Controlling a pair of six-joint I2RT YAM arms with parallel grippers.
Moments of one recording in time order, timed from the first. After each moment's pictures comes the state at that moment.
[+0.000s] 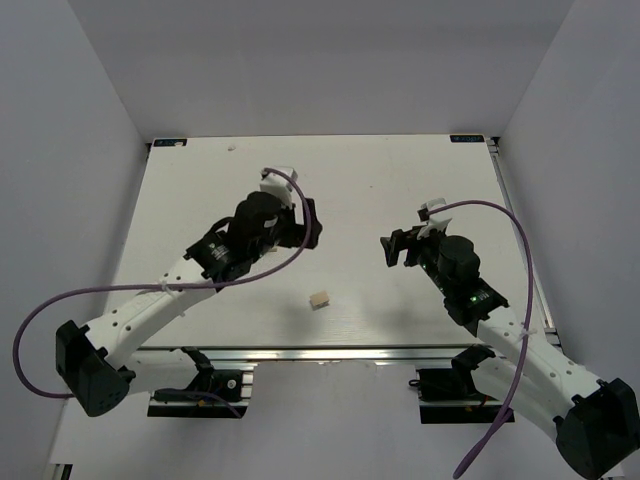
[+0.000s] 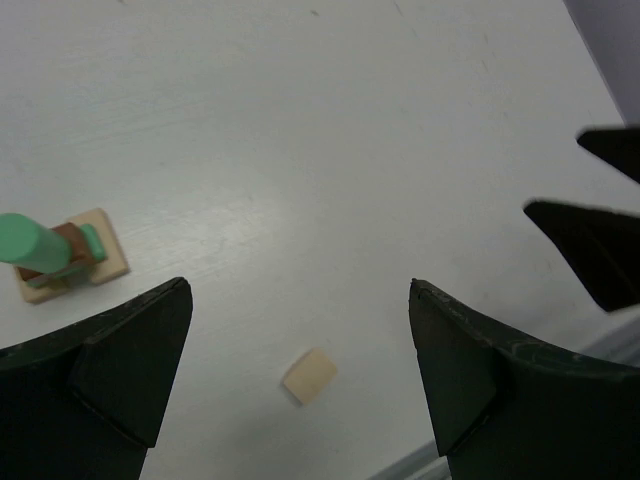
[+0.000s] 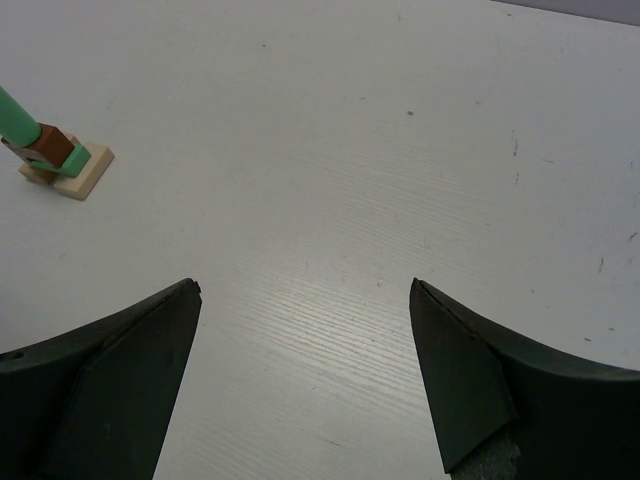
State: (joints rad) left arm -0.73 1.20 1.11 -0.36 -0.27 -0.41; right arm 0.55 0.83 0.48 0.17 0.08 0.08
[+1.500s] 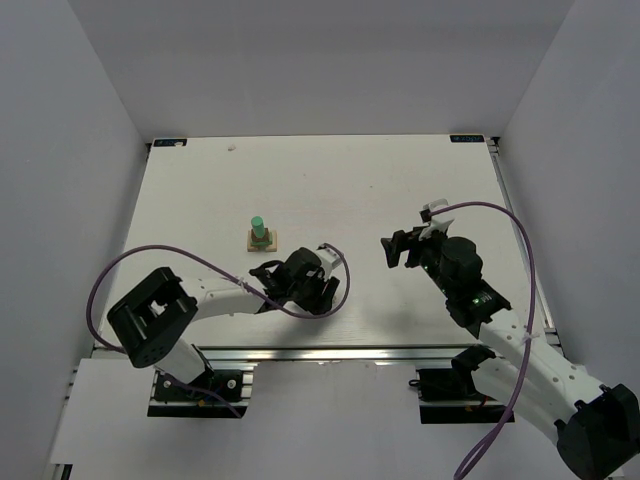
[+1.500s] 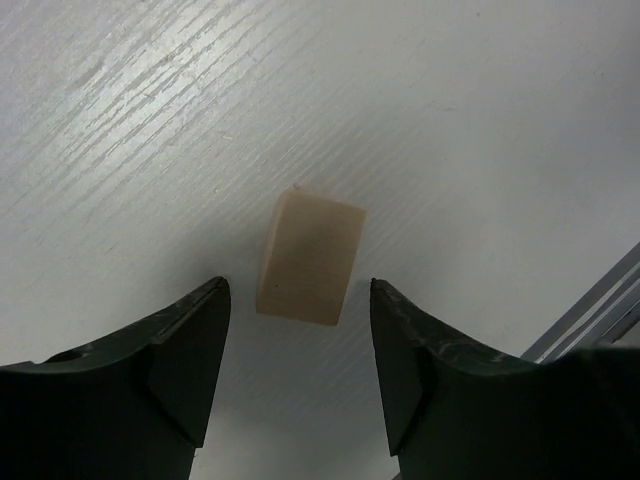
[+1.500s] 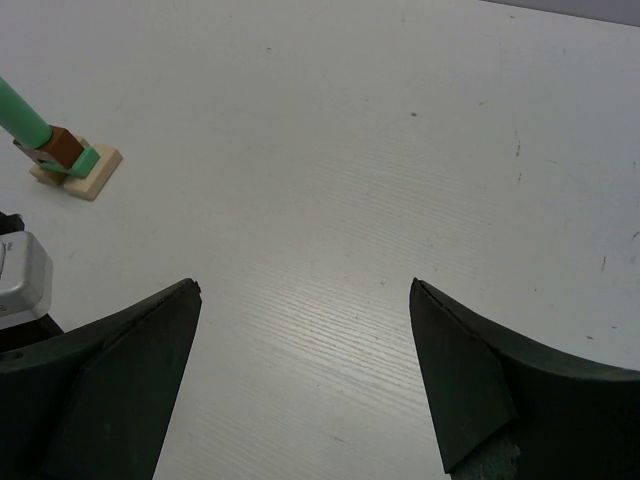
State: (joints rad) left arm -0.90 1.53 0.70 -0.01 0.06 -0.23; right arm 0.55 0.80 0.48 0.14 0.08 0.09
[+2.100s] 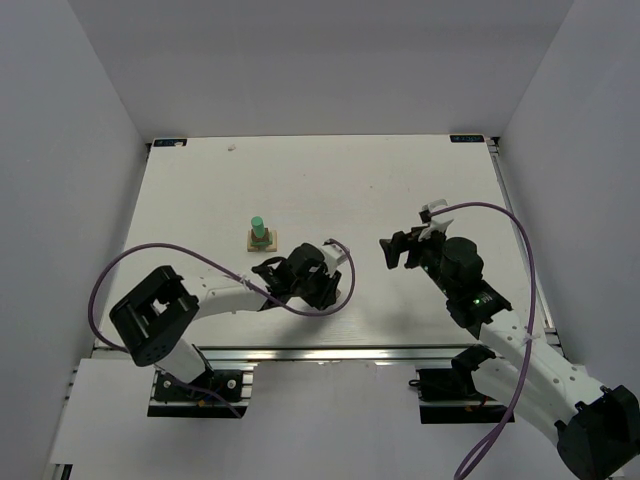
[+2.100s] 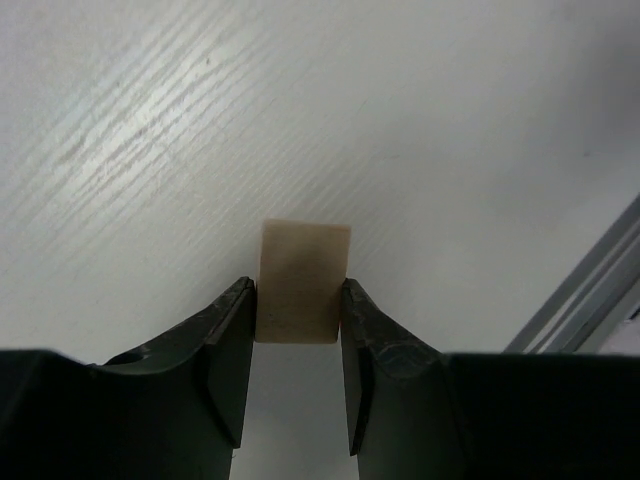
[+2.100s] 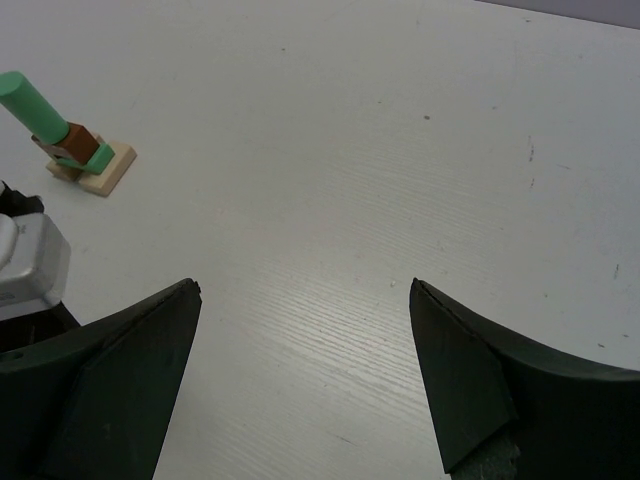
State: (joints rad) left arm -0.91 1.56 0.74 0.01 0.09 -0.21; right arm 0.55 0.79 0.48 0.14 0.05 0.09
